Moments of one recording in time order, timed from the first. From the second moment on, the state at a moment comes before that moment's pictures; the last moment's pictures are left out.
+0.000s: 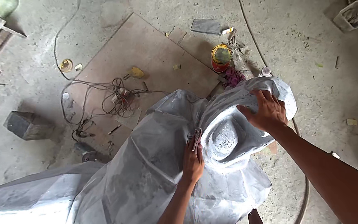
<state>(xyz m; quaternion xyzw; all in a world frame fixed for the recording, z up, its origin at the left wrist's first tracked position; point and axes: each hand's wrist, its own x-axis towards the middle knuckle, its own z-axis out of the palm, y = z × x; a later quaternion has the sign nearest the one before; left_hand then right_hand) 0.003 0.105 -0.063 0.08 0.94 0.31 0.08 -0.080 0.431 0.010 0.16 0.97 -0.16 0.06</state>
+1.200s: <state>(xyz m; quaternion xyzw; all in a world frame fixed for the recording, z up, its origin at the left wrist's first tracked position) 0.039 0.150 -0.080 -0.04 0.92 0.39 -0.05 -0.078 0.435 0.007 0.14 0.98 -0.15 0.07</state>
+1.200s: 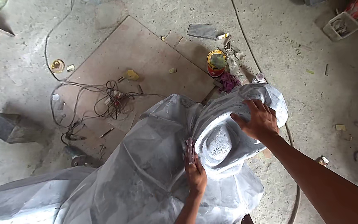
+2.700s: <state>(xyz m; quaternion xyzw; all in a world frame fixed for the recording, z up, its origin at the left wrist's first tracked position) -0.057 0.165 -0.057 0.19 0.95 0.23 0.12 -0.083 0.443 0.009 0.11 0.97 -0.18 0.10</state>
